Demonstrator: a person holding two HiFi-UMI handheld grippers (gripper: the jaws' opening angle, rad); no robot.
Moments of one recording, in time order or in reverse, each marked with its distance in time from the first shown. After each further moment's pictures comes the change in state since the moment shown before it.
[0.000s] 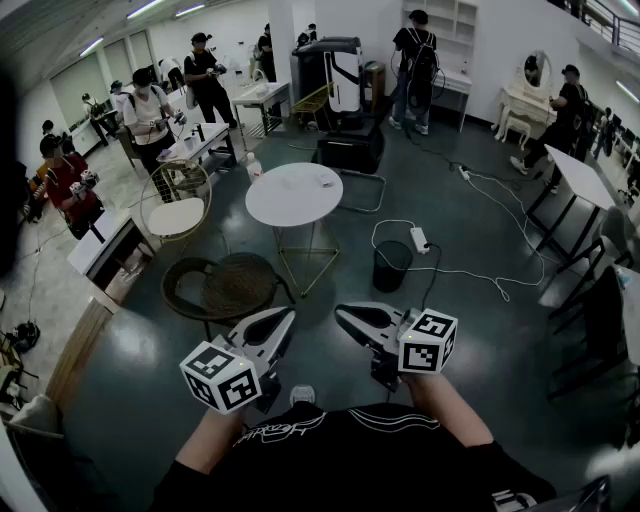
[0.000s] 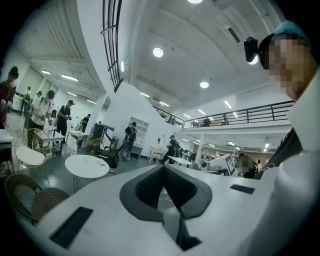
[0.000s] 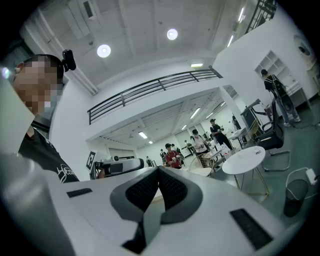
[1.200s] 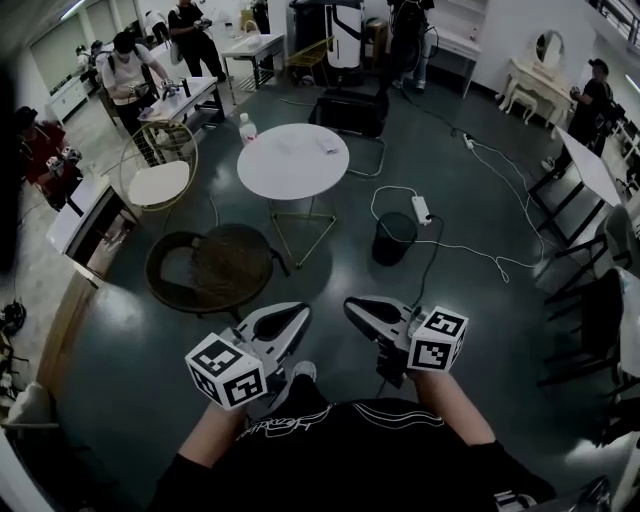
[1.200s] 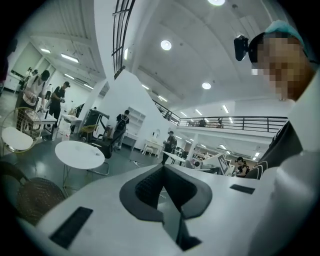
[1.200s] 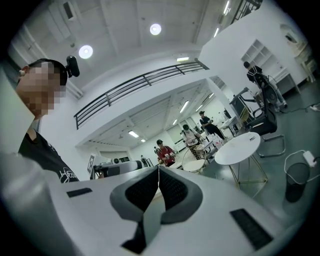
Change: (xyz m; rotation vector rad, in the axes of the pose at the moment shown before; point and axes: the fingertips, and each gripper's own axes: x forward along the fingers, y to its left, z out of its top) left arm 0.041 0.086 -0.022 -0.102 0.065 -0.111; right arm 0.060 -0.079 -0.018 0.138 0.027 -0.061
